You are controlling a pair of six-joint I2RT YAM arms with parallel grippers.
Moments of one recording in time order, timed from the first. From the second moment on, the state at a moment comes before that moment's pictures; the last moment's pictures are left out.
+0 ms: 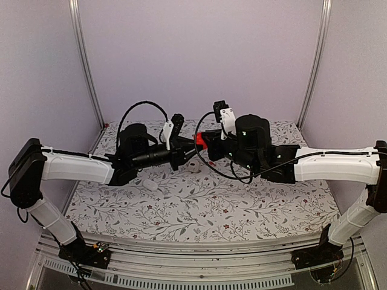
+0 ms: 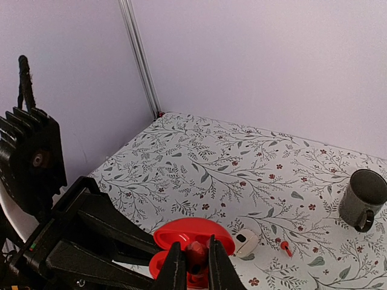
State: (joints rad) left arm -0.81 1.58 0.87 0.68 0.35 -0.10; right arm 1.06 1.53 1.13 0.19 0.38 0.27
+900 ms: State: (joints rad) left arm -0.81 1.58 0.87 0.66 0.35 -0.10; right arm 1.06 1.53 1.13 0.17 0.38 0.27
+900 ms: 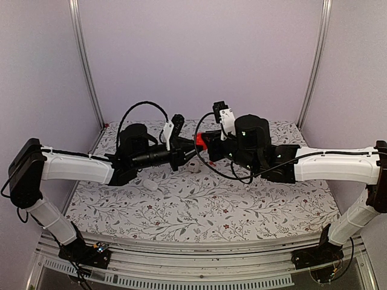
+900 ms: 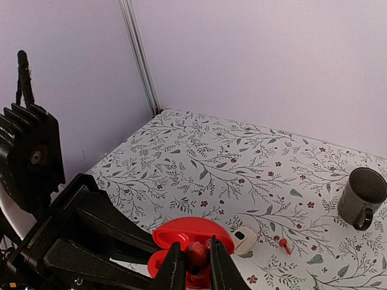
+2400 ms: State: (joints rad) left arm -0.81 1.58 0.87 0.62 0.35 -0.10; right arm 1.06 1.55 1.17 0.08 0.38 0.26
